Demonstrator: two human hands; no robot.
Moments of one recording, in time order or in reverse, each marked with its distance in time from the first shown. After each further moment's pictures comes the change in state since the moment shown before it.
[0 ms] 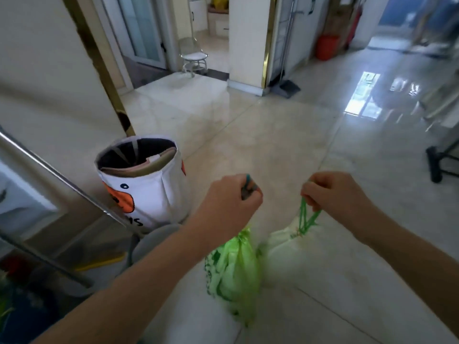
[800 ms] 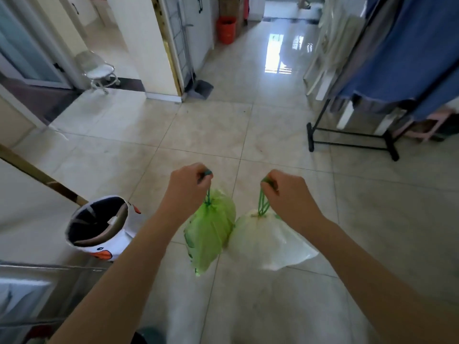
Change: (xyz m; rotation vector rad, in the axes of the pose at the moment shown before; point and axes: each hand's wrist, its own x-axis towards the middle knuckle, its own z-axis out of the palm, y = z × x) left_hand 0.108 0.386 -0.144 0.203 -0.137 0.183; right_hand -0.065 -0.223 -0.359 -0.260 0.203 0.057
